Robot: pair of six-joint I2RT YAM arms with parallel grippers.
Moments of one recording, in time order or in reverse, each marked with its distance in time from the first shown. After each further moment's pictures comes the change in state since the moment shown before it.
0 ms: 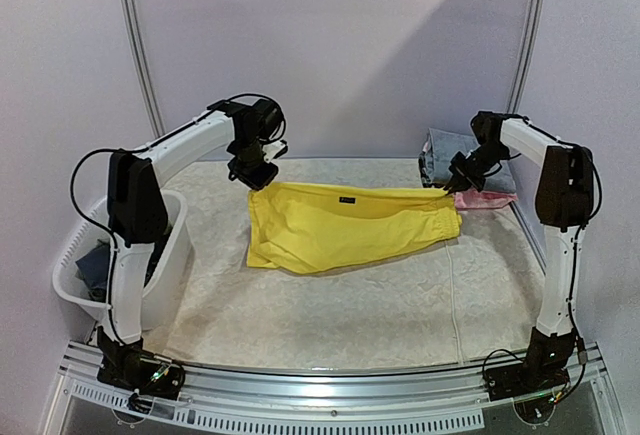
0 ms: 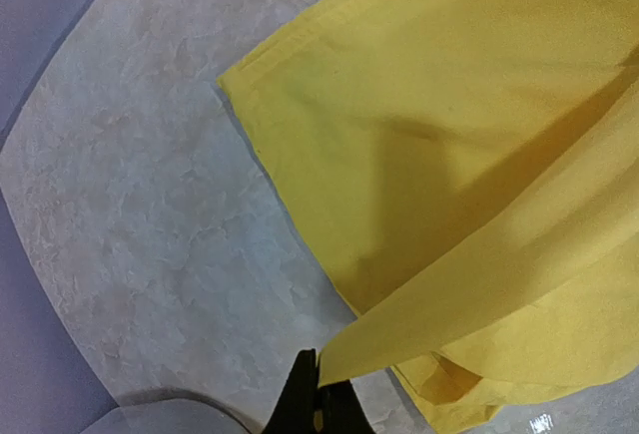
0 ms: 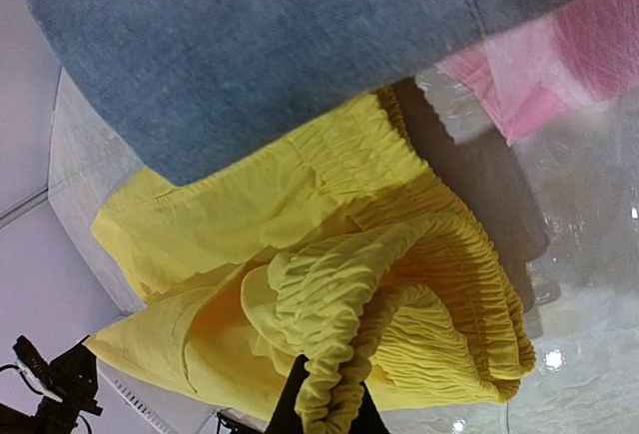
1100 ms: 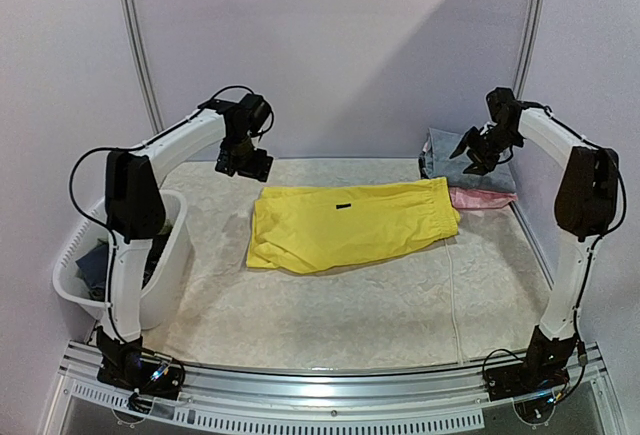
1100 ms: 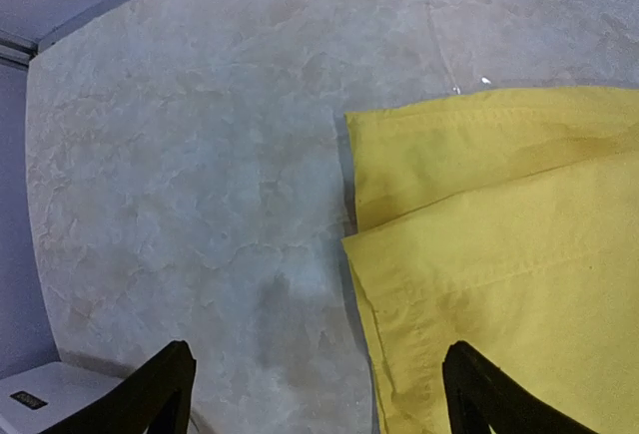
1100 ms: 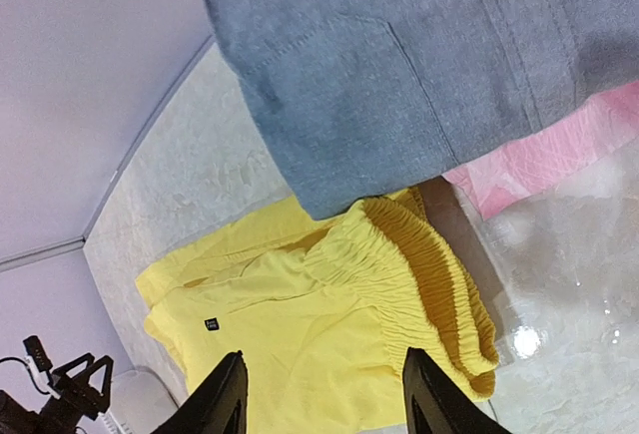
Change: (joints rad) left arm 0.061 0.037 0.032 0.084 -0.076 -0.330; right arm -0.012 -0.184 -0.097 0.200 0.108 0.056
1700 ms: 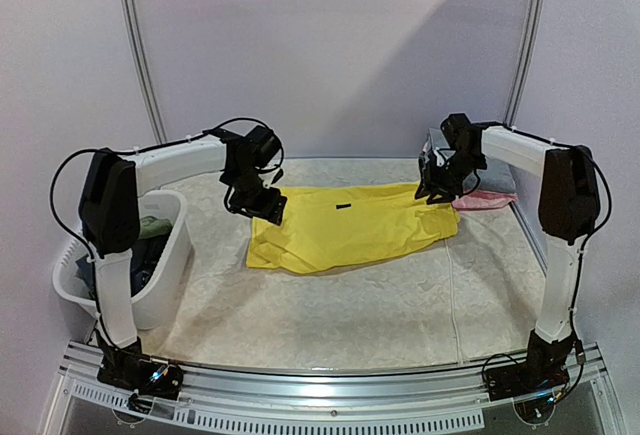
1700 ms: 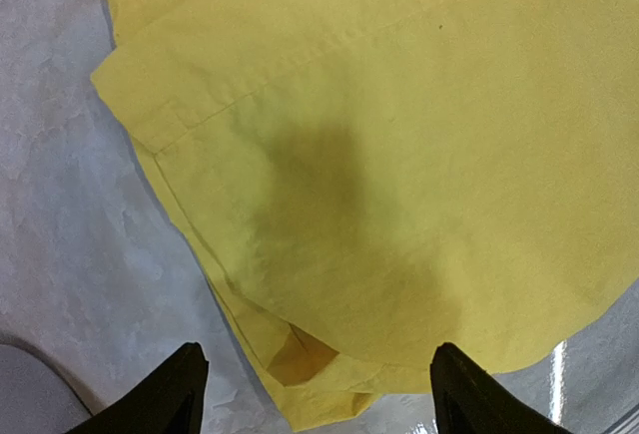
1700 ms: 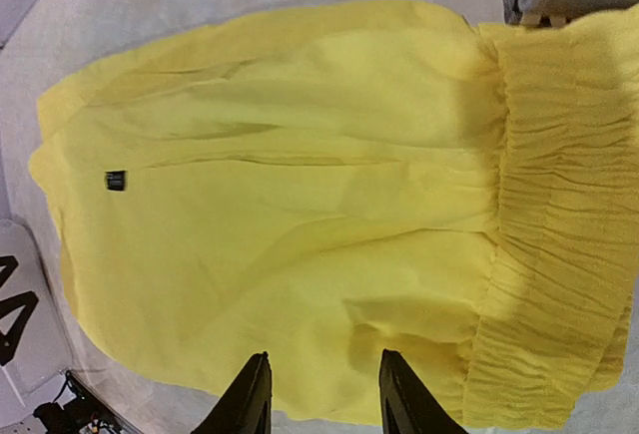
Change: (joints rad) left arm -0.115 -0.257 -0.514 0.166 0.248 0.015; right arm 0.213 0.000 -0.171 0.036 0.018 -0.323
